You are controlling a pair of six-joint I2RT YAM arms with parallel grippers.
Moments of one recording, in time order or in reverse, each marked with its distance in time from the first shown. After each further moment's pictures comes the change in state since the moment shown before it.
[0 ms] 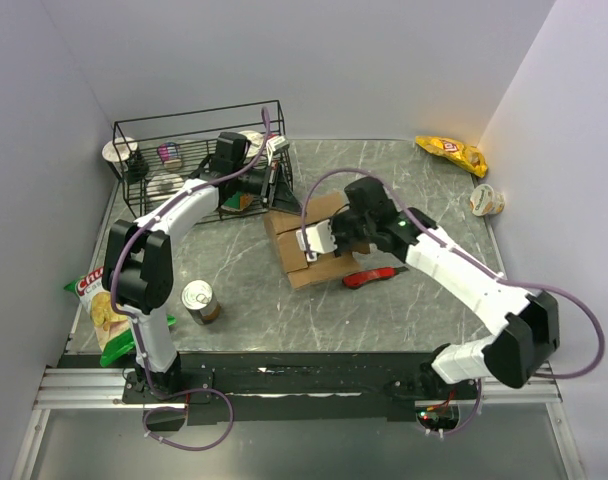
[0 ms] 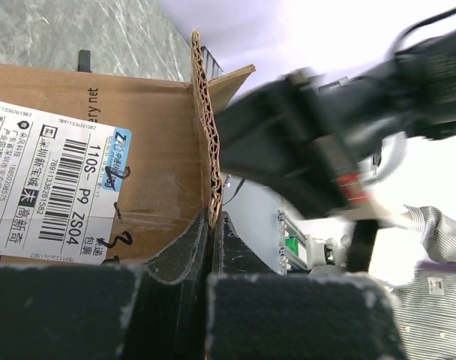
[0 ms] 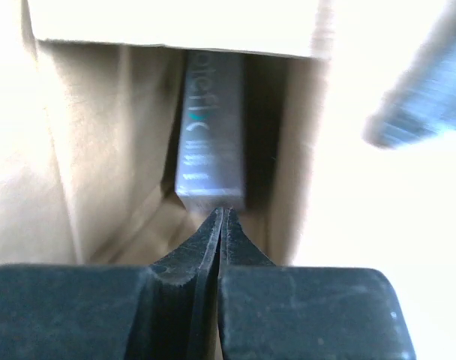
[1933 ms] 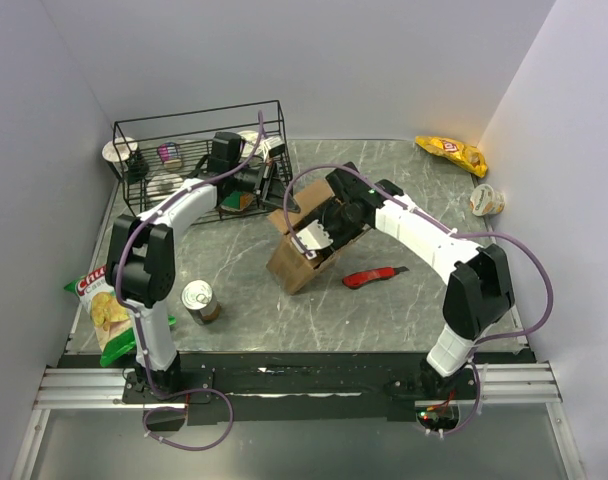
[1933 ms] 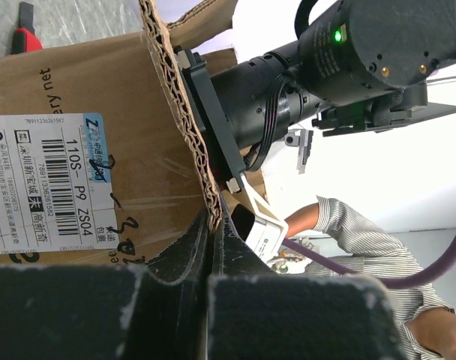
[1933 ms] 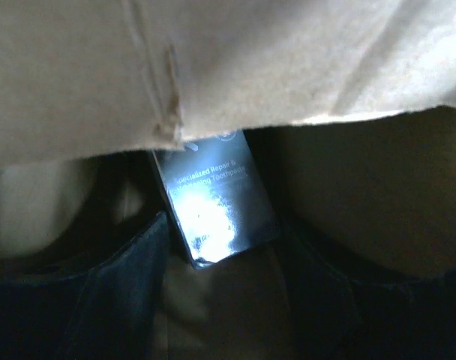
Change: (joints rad) left arm 0.036 0.049 -0.004 0.091 0.121 -0.276; right arm -0.067 0.316 0.250 -0.254 -0.061 -0.310
